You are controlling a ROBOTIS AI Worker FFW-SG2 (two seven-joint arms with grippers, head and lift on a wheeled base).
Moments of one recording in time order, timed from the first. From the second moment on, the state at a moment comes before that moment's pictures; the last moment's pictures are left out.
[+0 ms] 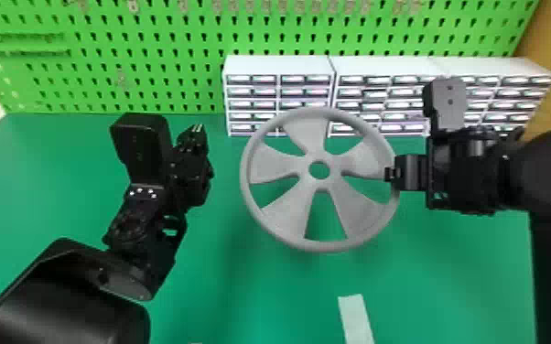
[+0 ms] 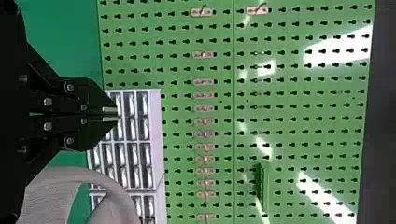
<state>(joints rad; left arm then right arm) 0.04 0.17 -0.24 -2.12 0.13 0.42 0.19 -0.41 -0.07 -0.04 -1.96 -0.59 1.54 -0.46</state>
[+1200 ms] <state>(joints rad) 0.03 0.17 -0.24 -2.10 0.14 0.39 0.19 -0.45 -0.08 0.03 -1.64 -0.59 1.44 -0.46</state>
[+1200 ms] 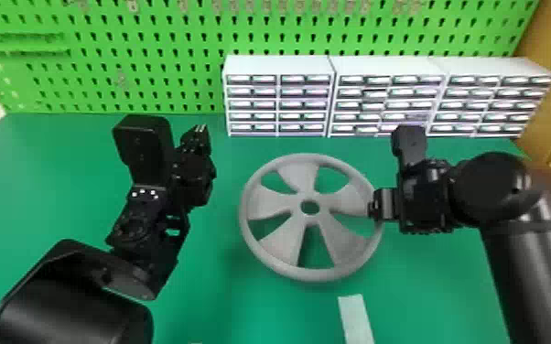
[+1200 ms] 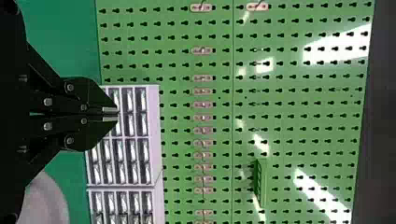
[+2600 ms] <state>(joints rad) 0.03 0.17 -0.25 -2.09 0.15 0.36 0.18 -0.47 -0.09 0.09 -1.40 -0.60 1.41 -0.46</state>
